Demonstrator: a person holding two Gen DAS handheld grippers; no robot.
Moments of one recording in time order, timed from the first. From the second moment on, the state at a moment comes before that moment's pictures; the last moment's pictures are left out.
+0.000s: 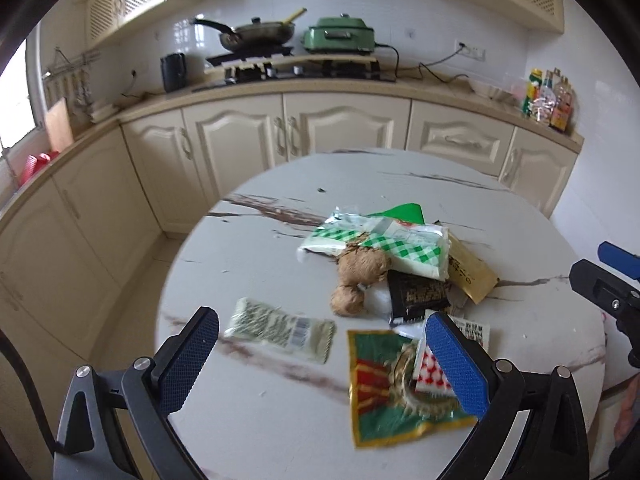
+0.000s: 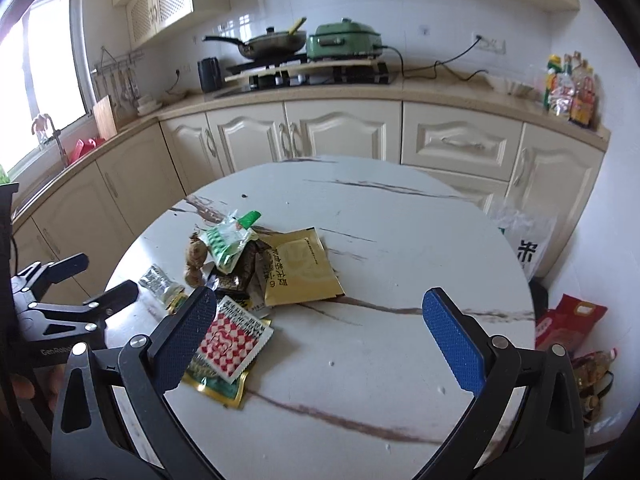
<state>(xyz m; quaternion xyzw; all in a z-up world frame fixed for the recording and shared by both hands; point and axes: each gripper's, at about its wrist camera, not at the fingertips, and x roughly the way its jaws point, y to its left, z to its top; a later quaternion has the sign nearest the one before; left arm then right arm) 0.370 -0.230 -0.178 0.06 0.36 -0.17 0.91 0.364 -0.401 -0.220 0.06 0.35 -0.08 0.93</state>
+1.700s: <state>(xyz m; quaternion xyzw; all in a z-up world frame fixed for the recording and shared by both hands) 0.384 -0.097 -0.185 -0.02 0.34 -0.11 0.93 0.561 -0.304 -0.310 -0.11 0.51 0.03 0.85</state>
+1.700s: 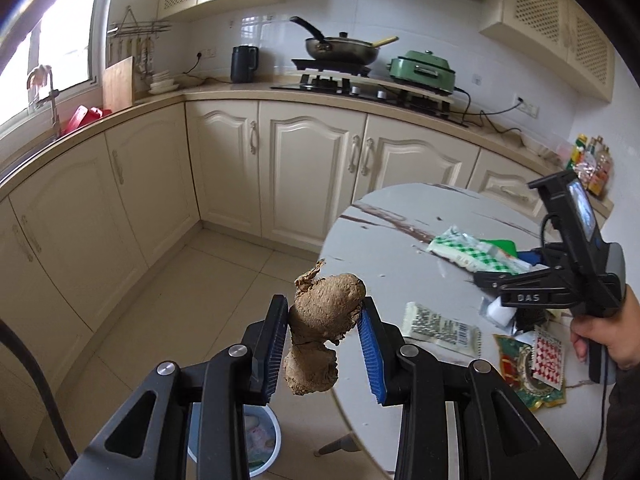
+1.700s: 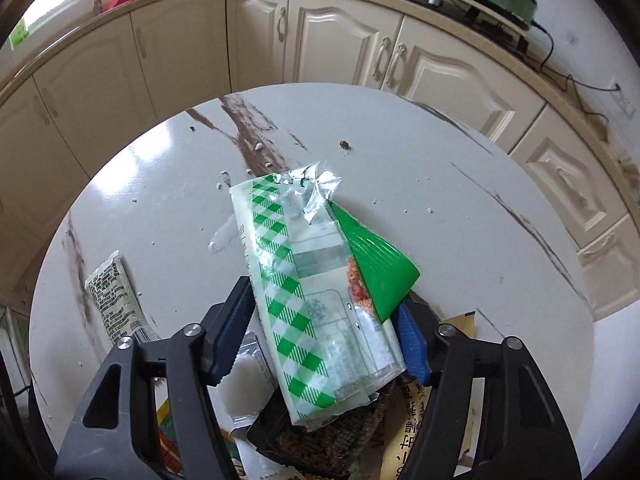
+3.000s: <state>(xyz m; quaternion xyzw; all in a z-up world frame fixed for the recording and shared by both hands) 0.274 0.092 -0.189 -0.12 0.37 -0.04 0.92 0.448 -0.098 -0.236 -0.04 0.36 0.21 0.91</state>
